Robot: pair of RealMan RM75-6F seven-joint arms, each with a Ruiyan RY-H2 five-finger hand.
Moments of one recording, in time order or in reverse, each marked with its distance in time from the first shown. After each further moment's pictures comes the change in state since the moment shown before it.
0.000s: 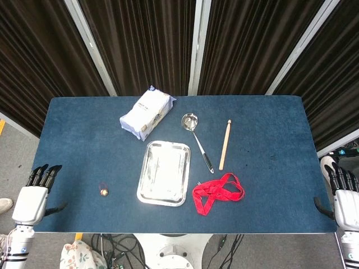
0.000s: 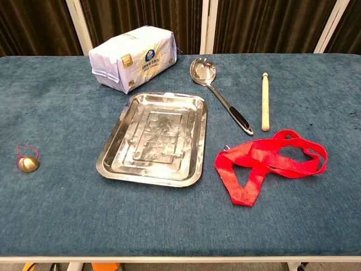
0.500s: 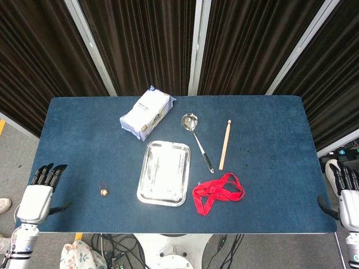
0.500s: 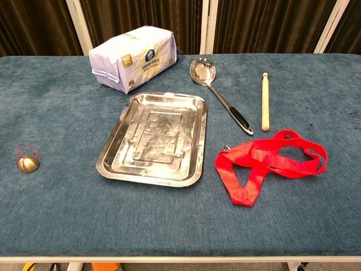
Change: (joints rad) left arm -0.021 -0.008 0.003 -0.020 0.011 -0.033 0.004; right arm -0.005 0.034 0.007 -0.021 0.000 0.019 0.030
